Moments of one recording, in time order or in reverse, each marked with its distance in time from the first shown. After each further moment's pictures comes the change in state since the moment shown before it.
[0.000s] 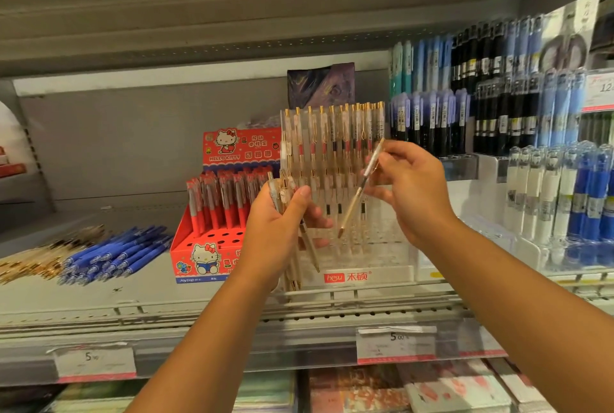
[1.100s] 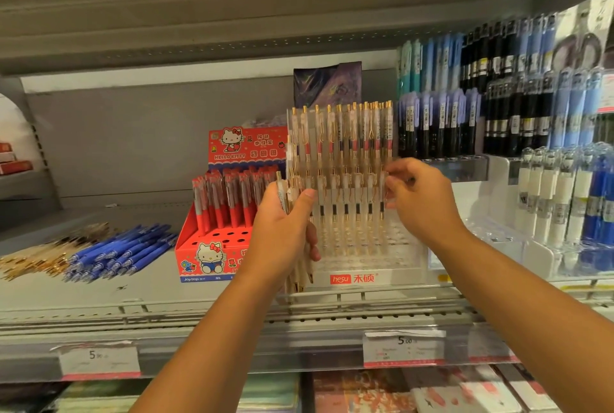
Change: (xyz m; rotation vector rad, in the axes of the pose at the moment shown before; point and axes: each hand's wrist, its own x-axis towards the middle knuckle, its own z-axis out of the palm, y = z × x) left_hand 0.002 -0.005 -0.003 0.168 0.034 -0.039; right_hand 0.018 0.034 -0.025 -0.646 -0.024 -0.226
